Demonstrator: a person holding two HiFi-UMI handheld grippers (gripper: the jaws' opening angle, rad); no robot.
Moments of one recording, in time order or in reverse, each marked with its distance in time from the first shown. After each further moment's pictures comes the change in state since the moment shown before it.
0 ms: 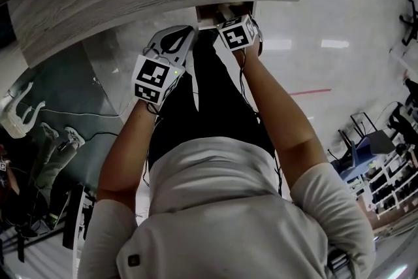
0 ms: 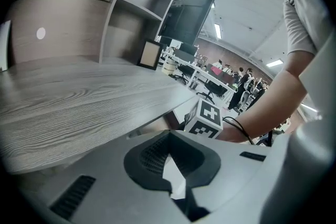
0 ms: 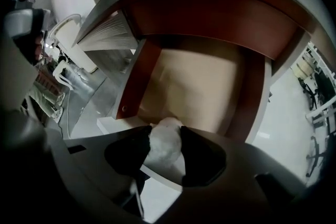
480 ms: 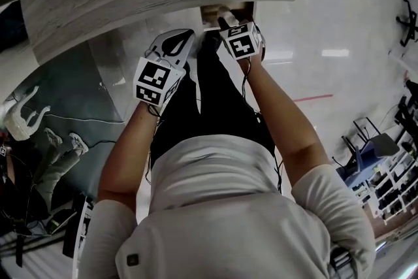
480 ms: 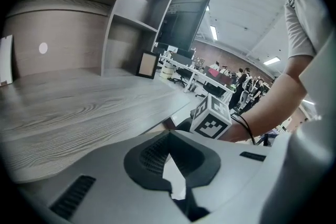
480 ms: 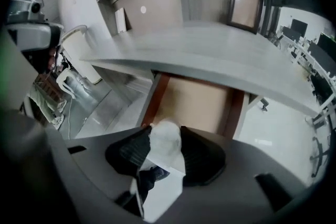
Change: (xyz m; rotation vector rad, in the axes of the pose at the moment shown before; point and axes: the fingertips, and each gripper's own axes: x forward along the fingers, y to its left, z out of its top) left arm -0.054 -0.009 0.013 0.040 -0.036 0.011; right arm -0.059 0.035 0.029 -0.006 -0.143 -0.001
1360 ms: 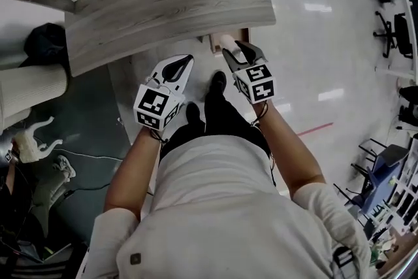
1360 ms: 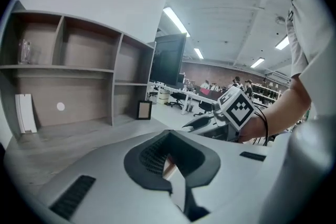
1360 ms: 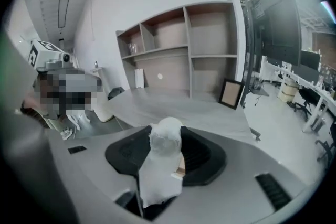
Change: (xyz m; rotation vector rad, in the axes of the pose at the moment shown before) left arm -0.209 -0.061 0.101 0.158 -0.277 0.015; right arm -0.259 0.116 0.111 0.004 -0.455 -0.036
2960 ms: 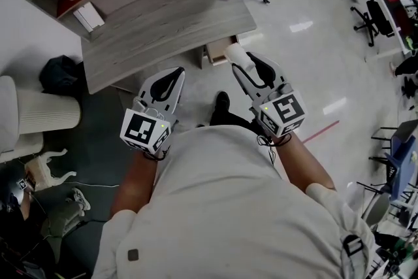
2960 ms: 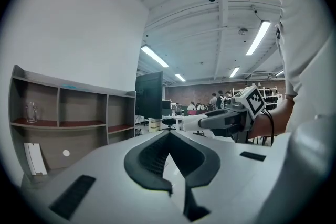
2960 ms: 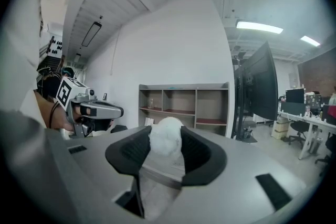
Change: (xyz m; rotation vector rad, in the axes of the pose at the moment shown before) left arm -0.204 -0.119 0.107 0.214 -0.314 -0.072; right arm -0.278 0.150 0.102 -0.127 -0.504 -0.077
